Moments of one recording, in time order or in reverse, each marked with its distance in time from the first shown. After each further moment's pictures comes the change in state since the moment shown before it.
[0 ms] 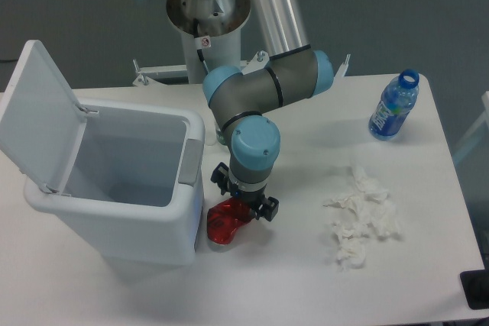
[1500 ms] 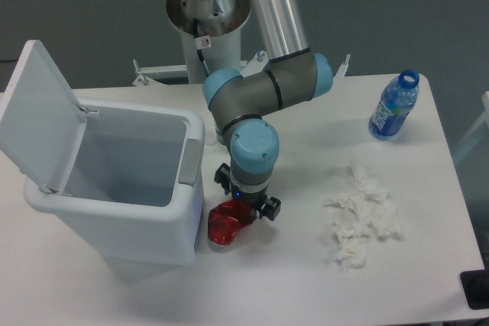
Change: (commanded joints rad) arm -0.002 -0.006 0.000 0.003 0.041 -0.005
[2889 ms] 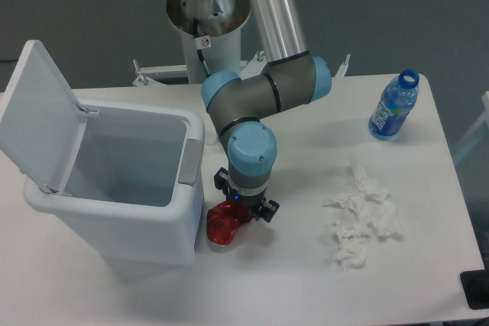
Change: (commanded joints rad) arm -0.009 -0.011 0.025 0.002 -0.002 -0.020
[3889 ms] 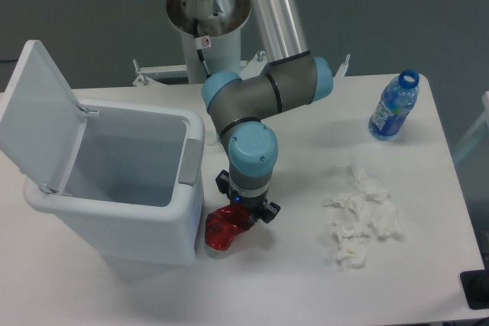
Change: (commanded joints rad) arm 0.002 0.003 0.023 -0.002 0.000 0.012
